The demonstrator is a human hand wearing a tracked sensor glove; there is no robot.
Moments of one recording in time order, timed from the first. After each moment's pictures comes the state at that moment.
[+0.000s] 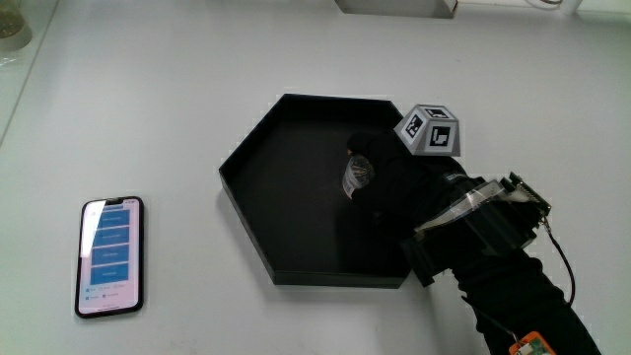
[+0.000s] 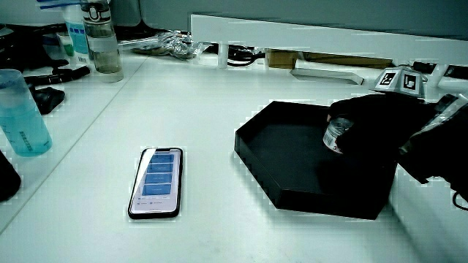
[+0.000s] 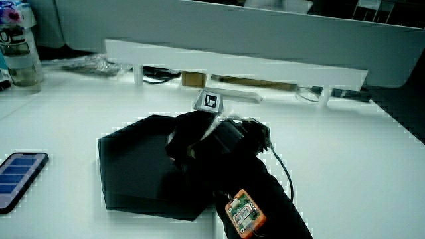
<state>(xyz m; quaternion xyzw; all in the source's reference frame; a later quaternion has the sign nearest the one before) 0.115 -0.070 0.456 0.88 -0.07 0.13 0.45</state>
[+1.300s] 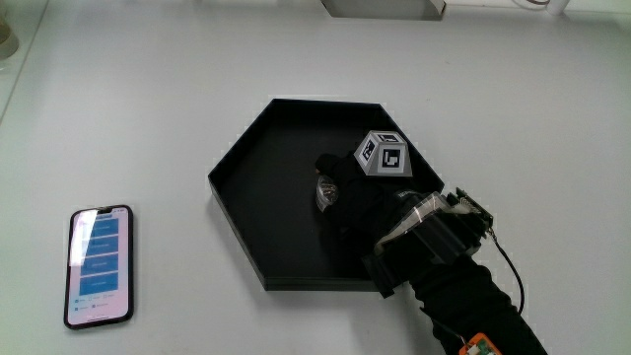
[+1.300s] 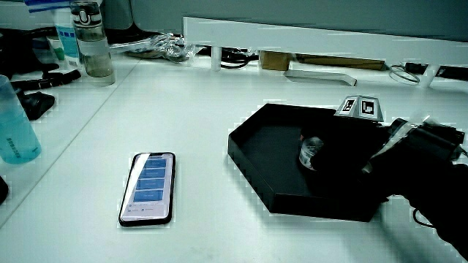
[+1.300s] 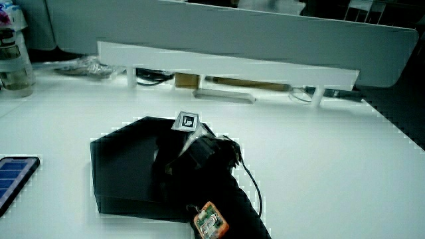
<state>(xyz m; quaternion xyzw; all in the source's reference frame) 0.074 -0.050 0.509 0.85 -0.06 0.11 0.51</state>
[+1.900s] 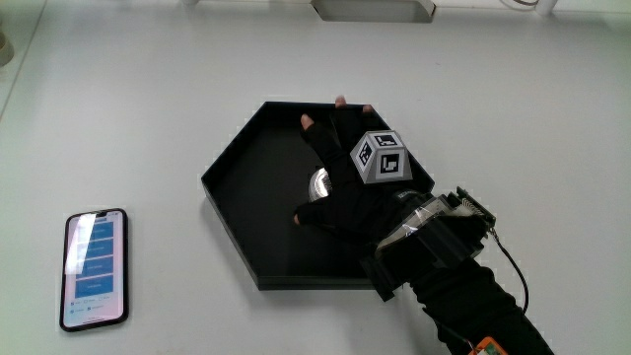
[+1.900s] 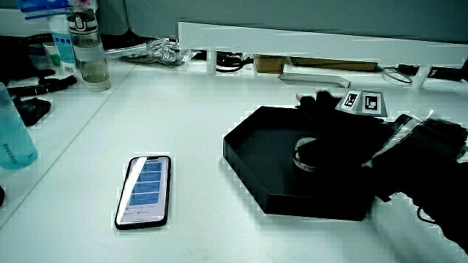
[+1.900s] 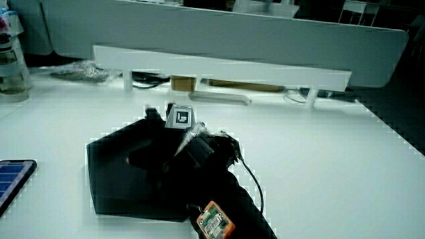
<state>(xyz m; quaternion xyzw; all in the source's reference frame) 0.066 -0.044 0.476 0.89 -0.10 0.09 0.44</state>
